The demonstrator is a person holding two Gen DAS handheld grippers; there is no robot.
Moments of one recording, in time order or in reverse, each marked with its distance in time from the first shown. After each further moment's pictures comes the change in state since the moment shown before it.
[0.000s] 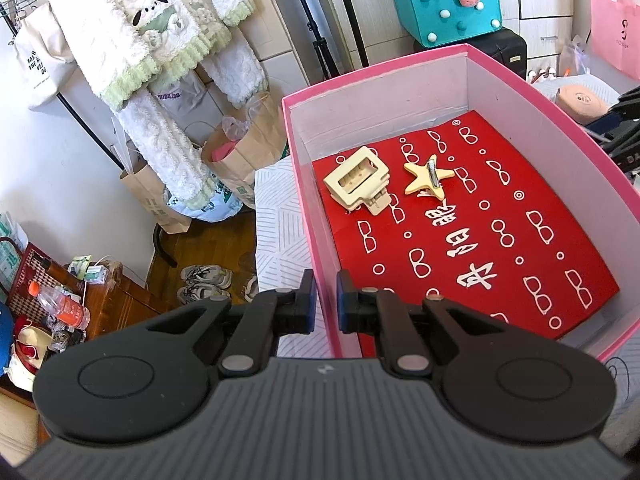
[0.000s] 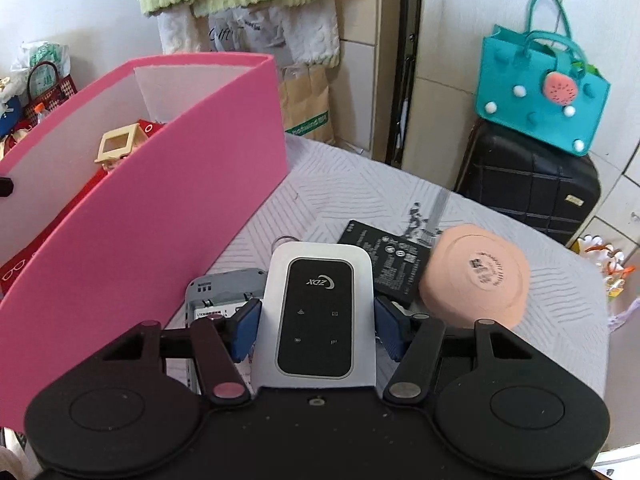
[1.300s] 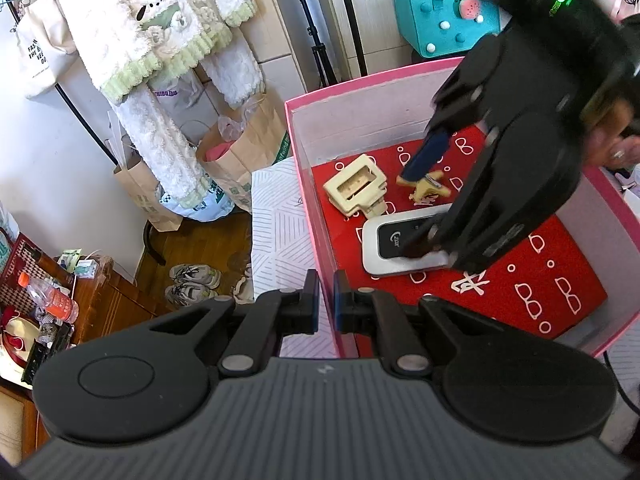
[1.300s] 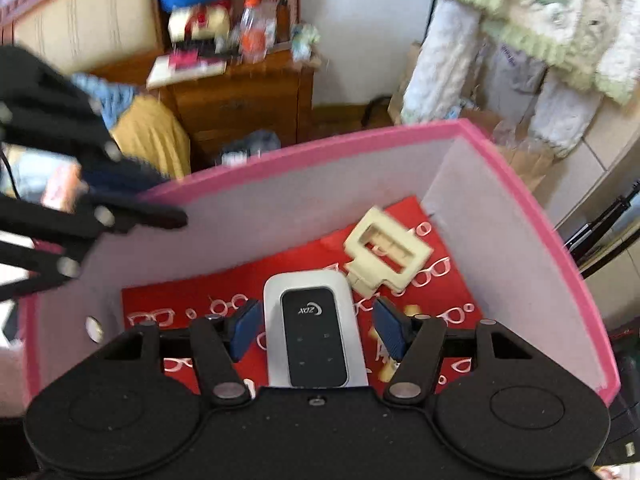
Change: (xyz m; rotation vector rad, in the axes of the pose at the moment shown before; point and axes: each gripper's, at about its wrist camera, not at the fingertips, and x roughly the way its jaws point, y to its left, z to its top) left arm -0.006 0.011 -0.002 -0.043 -0.018 -0.038; right arm 0.032 0.184 0.110 -0.605 0.103 0.346
